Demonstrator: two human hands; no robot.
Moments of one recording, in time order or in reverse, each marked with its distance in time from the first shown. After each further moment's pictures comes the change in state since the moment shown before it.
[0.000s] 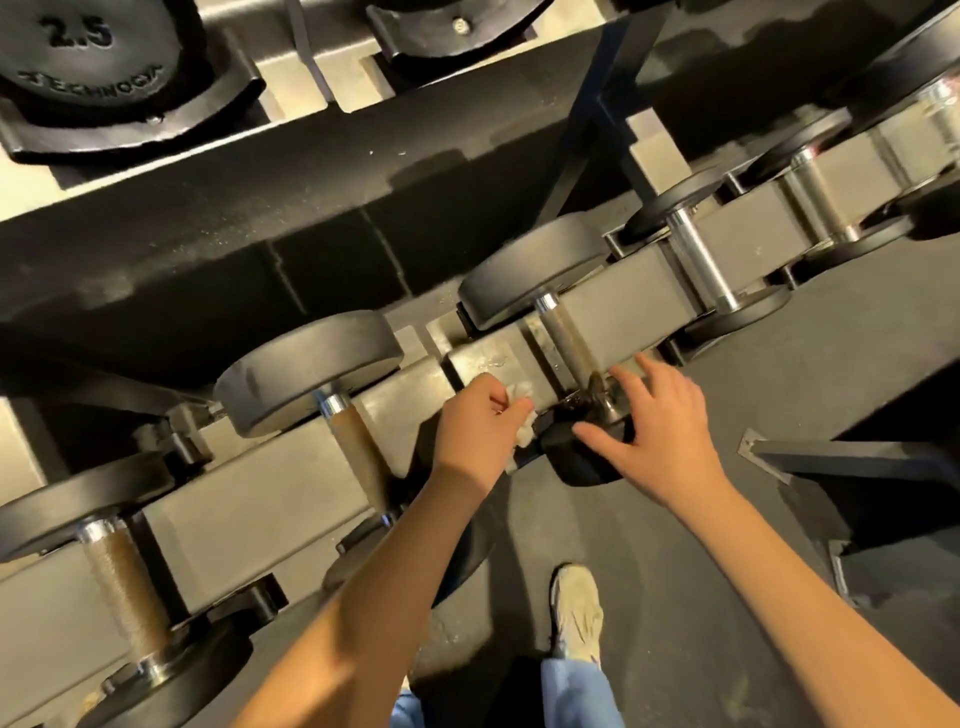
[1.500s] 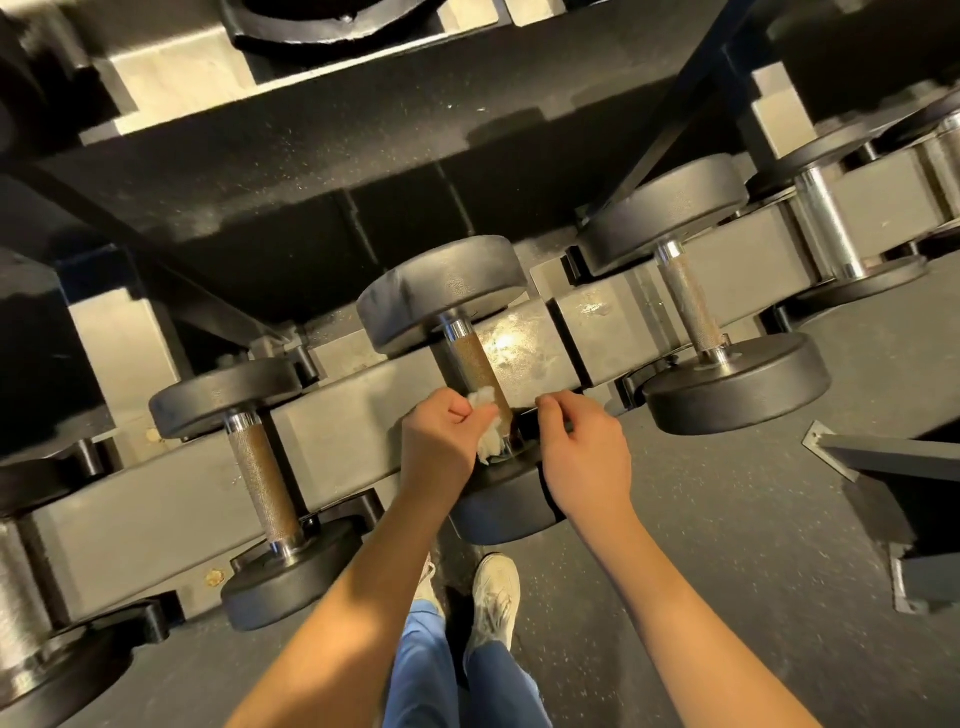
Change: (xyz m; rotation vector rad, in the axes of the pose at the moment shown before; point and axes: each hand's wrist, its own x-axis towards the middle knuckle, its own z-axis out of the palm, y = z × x) left_hand -0.057 -0.105 -0.096 -0.025 0.281 0.027; right_hand -0.055 -0.185 0.055 0.662 0.058 0.194
